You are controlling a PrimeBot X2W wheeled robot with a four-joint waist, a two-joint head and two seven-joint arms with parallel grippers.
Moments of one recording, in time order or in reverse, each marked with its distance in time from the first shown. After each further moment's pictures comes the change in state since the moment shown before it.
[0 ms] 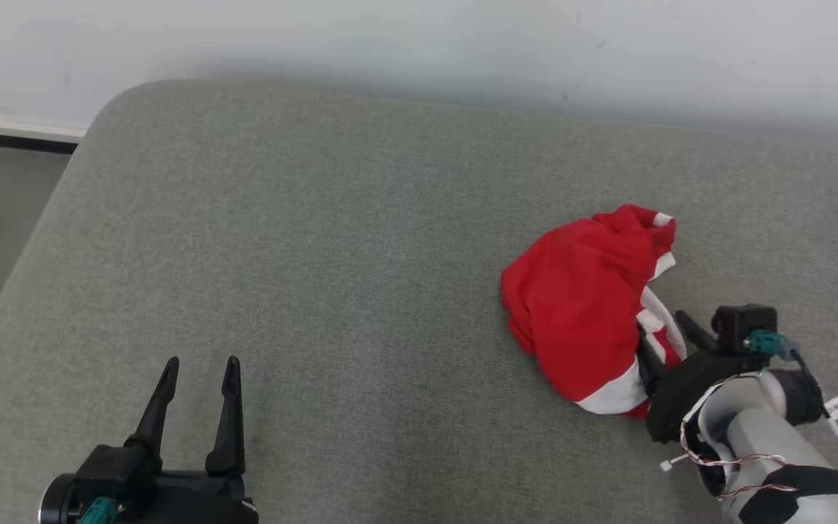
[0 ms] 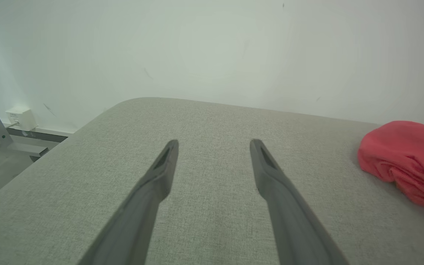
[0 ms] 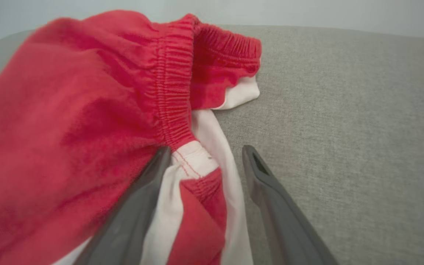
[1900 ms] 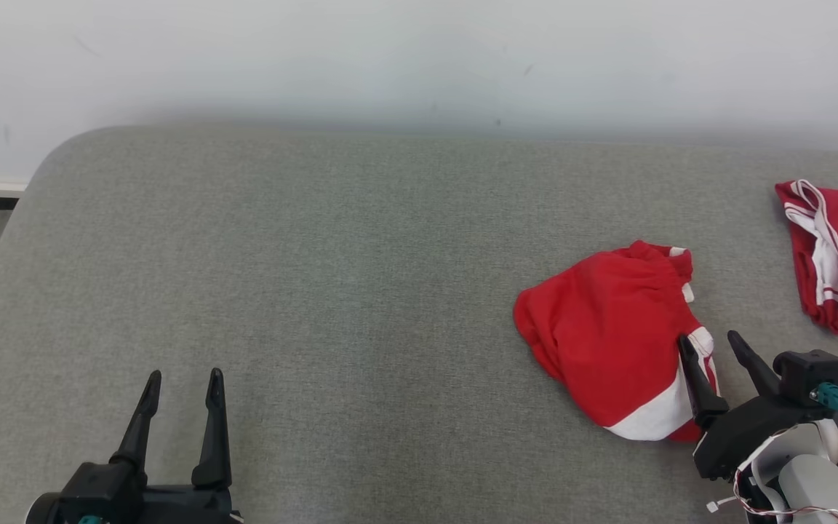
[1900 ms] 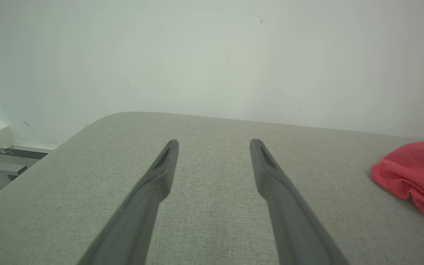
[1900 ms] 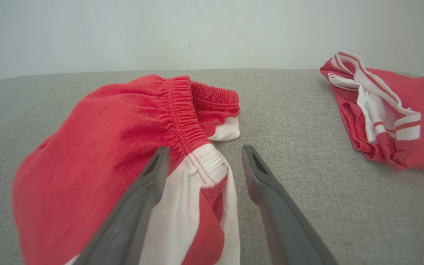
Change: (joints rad) left arm 0.041 -0.021 0.056 -0.034 0.039 -0.007 0.000; right arm 0.194 -0.087 -0.054 -0.211 0.036 0.000 -0.105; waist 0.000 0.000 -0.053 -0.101
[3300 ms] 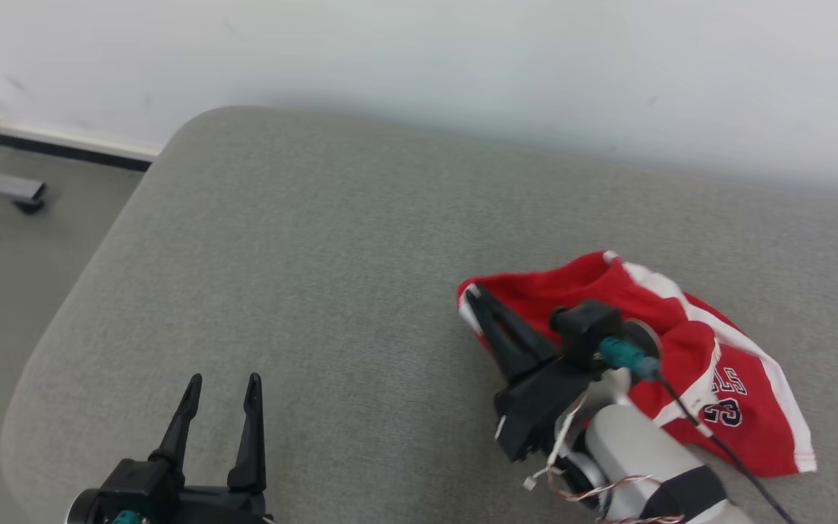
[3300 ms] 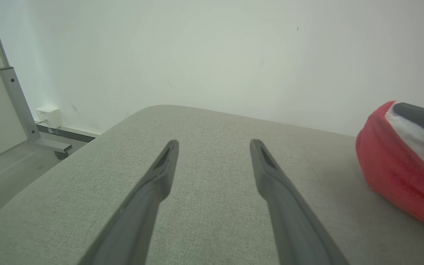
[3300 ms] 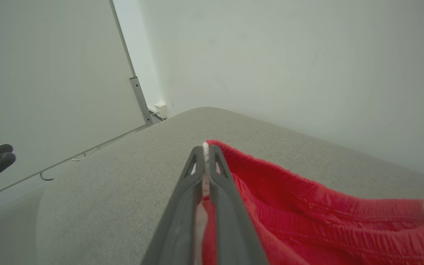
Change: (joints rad) left arm -0.011 -0.018 -0.062 0.038 -0.021 0.000 0.000; right arm -0.182 0.202 0.341 -0.136 -0.027 0.000 0.030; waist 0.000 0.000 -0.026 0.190
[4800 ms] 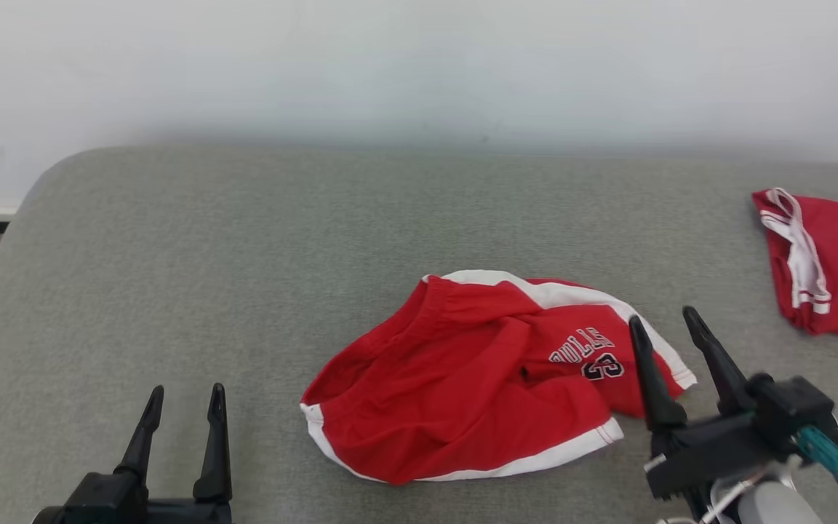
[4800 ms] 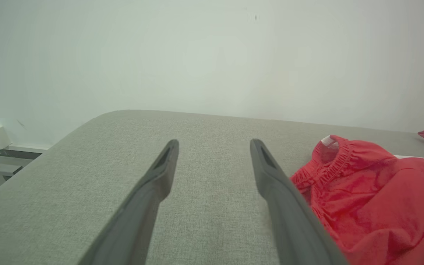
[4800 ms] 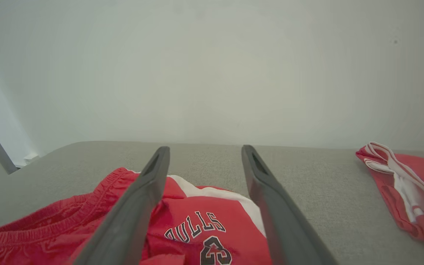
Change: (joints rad) left arm 0.022 0.024 0.059 -0.007 0.028 0.000 0.000; right arm 0.350 -0.078 -0.401 -0.288 -0.115 0.000 -0.072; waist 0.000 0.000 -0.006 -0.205
